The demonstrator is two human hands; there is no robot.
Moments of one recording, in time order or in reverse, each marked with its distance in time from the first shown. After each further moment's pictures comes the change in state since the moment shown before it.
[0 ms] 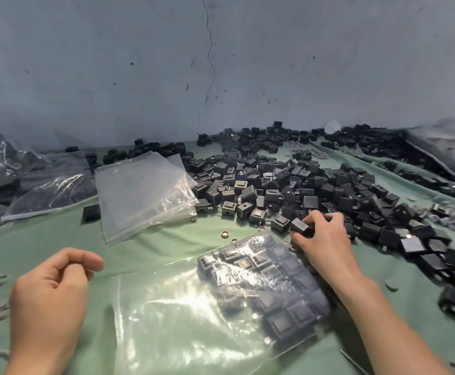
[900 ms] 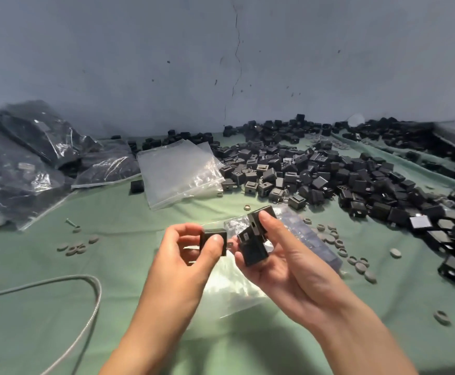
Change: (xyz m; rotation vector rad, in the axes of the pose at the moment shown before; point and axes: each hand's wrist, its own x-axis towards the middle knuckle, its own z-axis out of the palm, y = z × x) left_hand -0.116 0.110 -0.002 -0.297 -0.368 -0.120; right_hand -0.157 -0.098 -0.040 1.784 -0.855 0.478
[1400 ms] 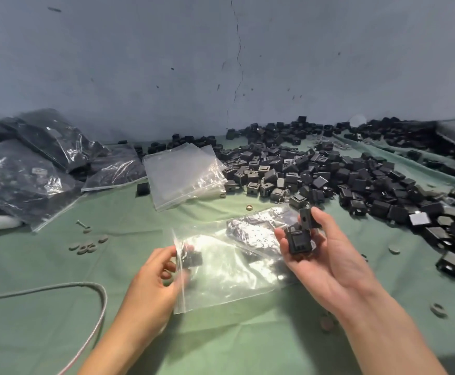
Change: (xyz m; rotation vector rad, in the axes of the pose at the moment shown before) left_hand 0.003 -0.054 -0.048 0.316 -0.135 0.095; right_hand -0.015 -0.024 -0.022 0.182 0.301 -0.199
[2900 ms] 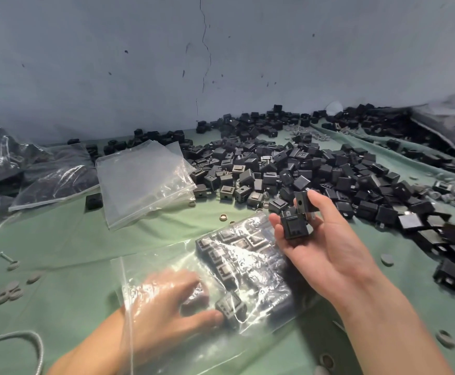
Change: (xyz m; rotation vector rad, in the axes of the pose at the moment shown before) left_hand 0.048 0.019 0.056 0.099 -0.479 -0.145; right_hand 0.060 -0.041 0.005 -0.034 0.031 -0.103
